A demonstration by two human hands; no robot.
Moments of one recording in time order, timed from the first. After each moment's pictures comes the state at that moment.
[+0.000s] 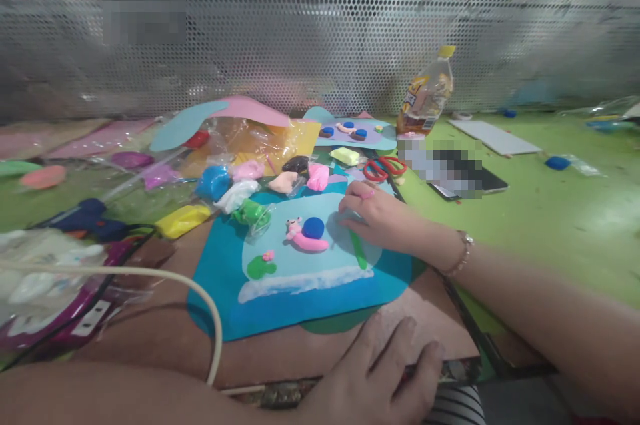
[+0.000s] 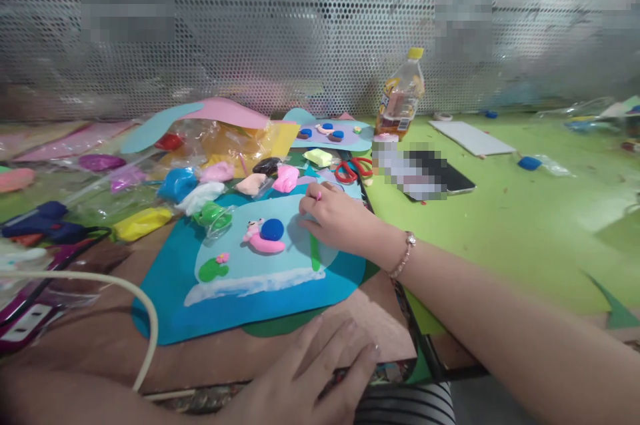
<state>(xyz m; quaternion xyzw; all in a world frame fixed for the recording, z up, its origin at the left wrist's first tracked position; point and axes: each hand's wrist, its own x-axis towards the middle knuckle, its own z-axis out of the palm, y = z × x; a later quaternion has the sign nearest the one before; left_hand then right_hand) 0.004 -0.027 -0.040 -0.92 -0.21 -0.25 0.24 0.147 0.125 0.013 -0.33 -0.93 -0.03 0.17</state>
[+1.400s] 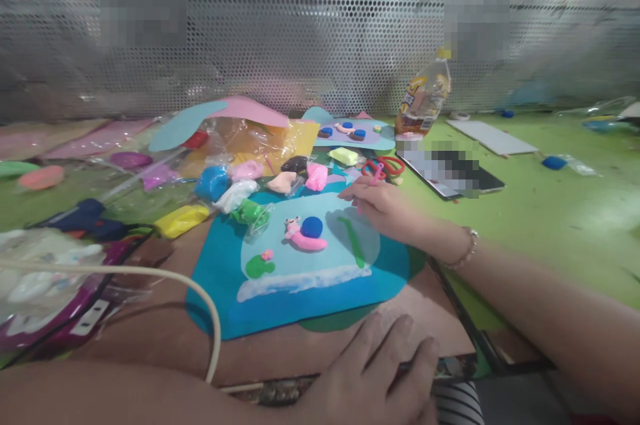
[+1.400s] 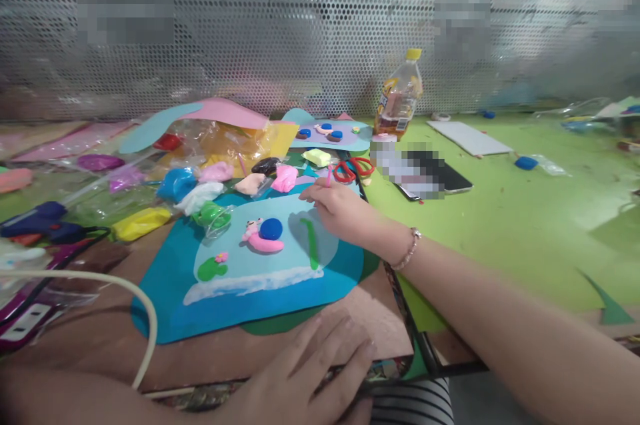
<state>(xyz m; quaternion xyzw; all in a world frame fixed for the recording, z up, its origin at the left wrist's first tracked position) 0.006 -0.029 -0.038 -0.91 -0.22 -0.25 0.24 0.156 0.132 0.012 -0.33 -0.89 0.08 0.29</state>
